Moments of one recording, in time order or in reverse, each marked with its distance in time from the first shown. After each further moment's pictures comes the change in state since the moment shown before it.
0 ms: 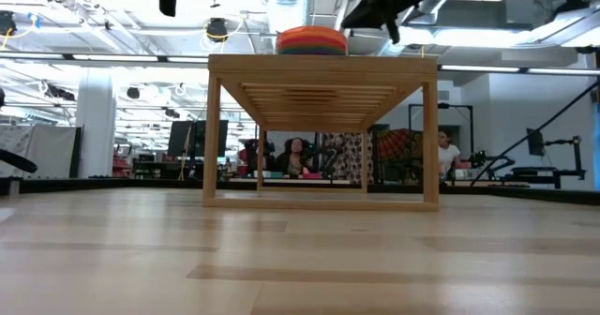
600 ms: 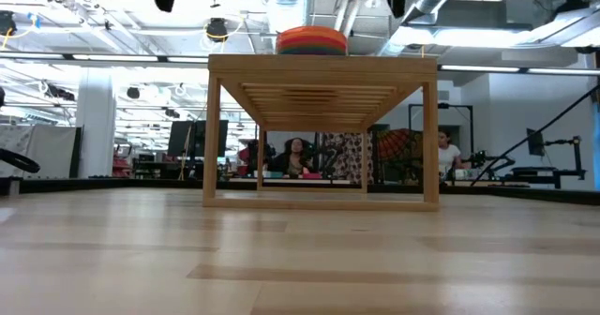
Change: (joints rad) left arm -0.076 -0.060 0.000 -0.162 0.204 0.041; right arm 0.104 -0.101 0.002 -0.094 -0.147 -0.043
